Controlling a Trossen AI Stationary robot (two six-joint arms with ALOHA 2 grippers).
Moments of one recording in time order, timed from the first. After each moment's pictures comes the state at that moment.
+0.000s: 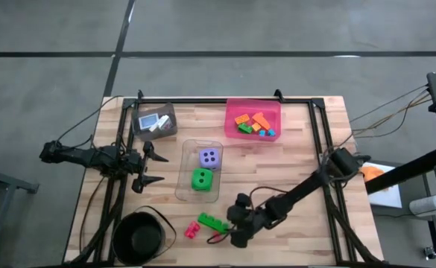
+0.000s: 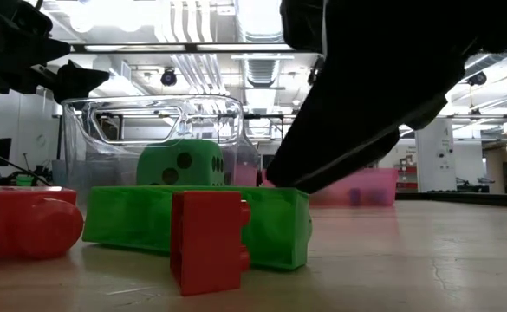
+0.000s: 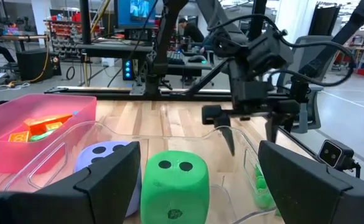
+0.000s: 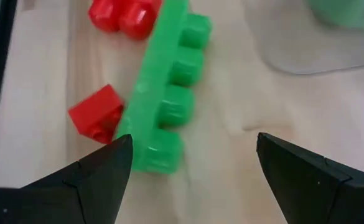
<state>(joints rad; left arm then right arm) -0.20 0.03 0.02 -0.04 -0.06 -0.05 0.55 2.00 1.19 -0.07 0.36 0.70</state>
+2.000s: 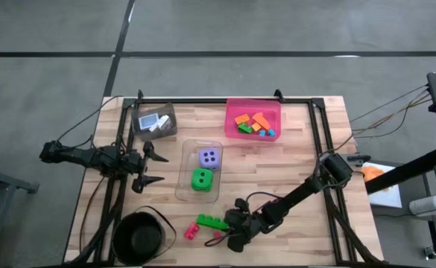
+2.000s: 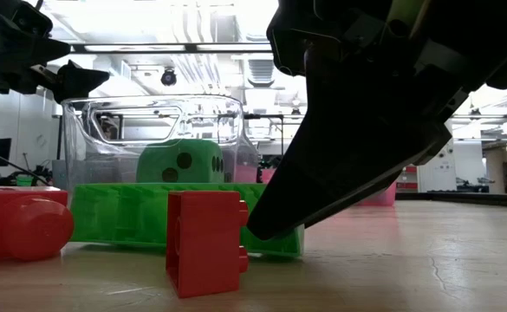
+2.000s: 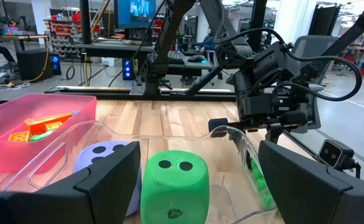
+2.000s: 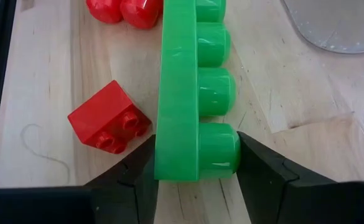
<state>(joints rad) -0.20 0.03 0.02 -0.04 -0.06 -0.05 0.57 2.10 1.23 0.01 0.36 0.78</state>
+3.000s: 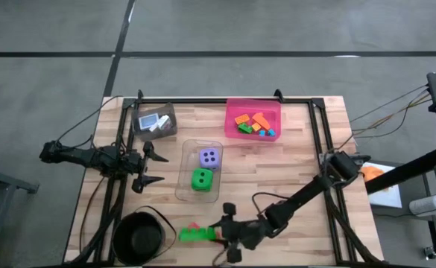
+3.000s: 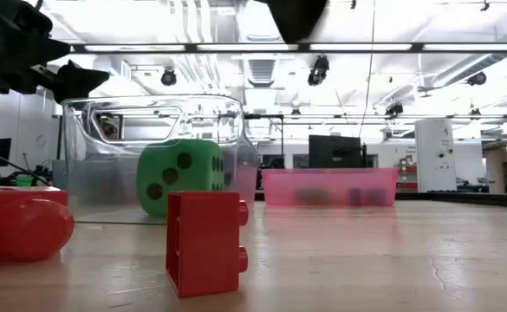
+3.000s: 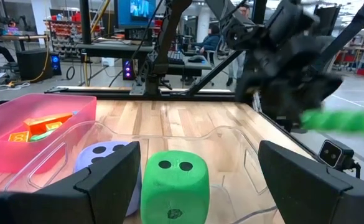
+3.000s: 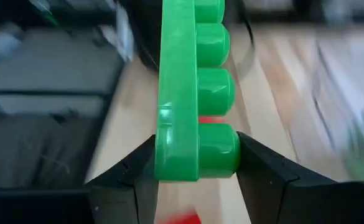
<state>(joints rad) -0.20 0.03 0.02 -0.04 -0.06 -0.05 0.60 2.03 1.32 0.21 0.46 0.32</state>
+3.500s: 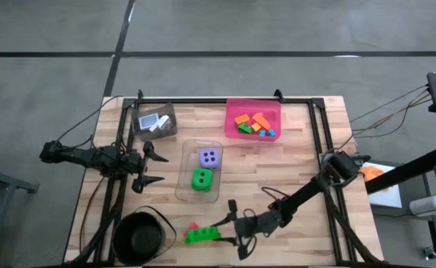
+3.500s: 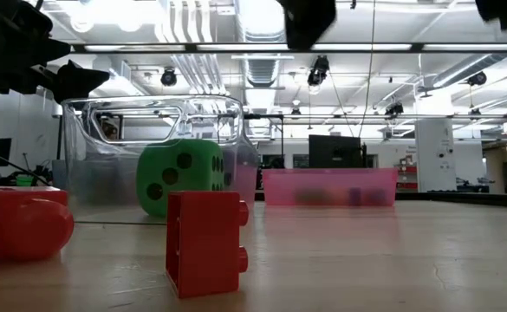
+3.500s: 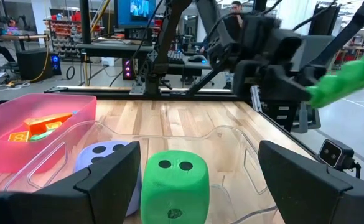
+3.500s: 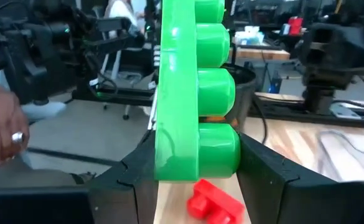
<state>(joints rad) -0.20 0.03 0.02 -0.04 -0.06 -0.05 0.59 2.03 1.05 0.92 0.40 0.05</state>
